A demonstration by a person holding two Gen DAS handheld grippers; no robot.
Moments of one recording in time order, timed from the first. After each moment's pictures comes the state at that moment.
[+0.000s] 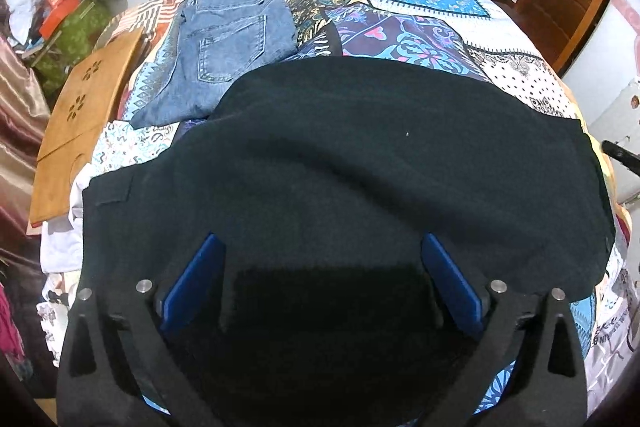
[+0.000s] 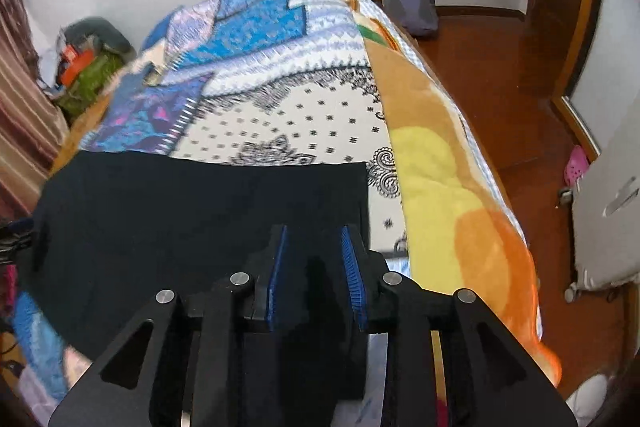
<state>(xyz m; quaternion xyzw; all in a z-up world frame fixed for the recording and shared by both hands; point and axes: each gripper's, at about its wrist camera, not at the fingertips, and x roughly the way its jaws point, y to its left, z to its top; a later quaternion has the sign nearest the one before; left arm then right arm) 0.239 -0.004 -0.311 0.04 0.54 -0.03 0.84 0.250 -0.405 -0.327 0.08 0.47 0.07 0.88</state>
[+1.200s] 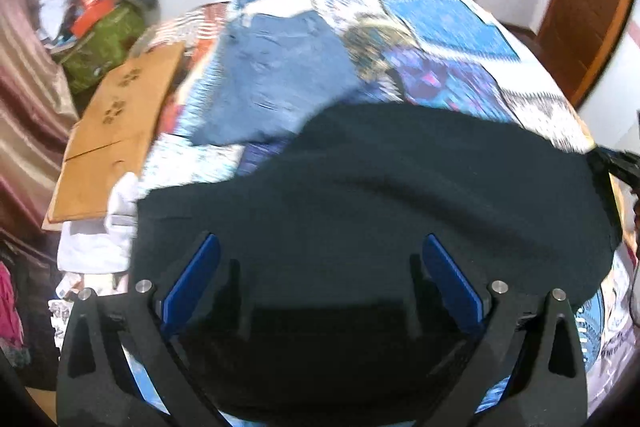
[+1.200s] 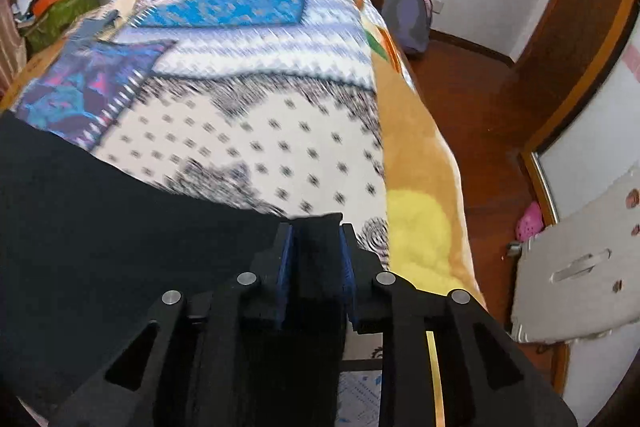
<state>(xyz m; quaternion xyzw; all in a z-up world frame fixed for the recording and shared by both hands) 0.233 0.056 -0.276 0.02 0.49 0.02 0.87 0.307 -0.372 -0.331 -0.06 0.48 0.03 0.87</state>
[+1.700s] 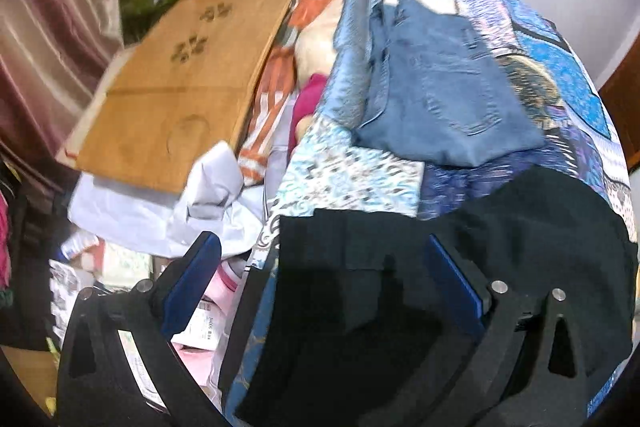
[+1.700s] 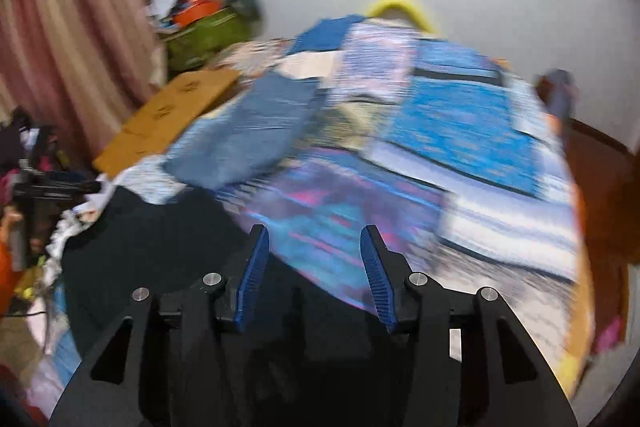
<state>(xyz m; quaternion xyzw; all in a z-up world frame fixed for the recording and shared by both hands) 0.280 0.242 -0.313 -0.08 0.53 0.11 0.84 0.337 -0.159 -0.238 -0.05 0.41 0.29 0.86</state>
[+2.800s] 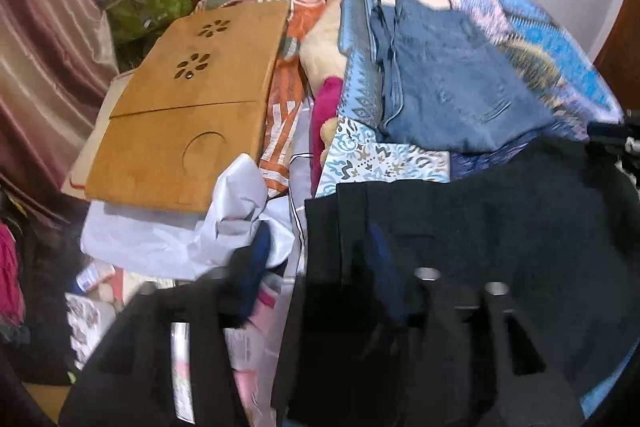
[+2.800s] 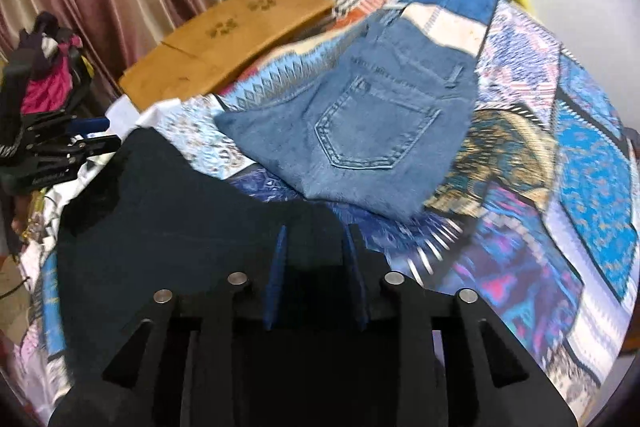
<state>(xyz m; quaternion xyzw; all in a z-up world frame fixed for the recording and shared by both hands) 0.257 0.263 -0.305 -0.03 0.50 0.09 0.86 0.356 0.004 -0.278 -0.17 0.46 0.36 0.79</state>
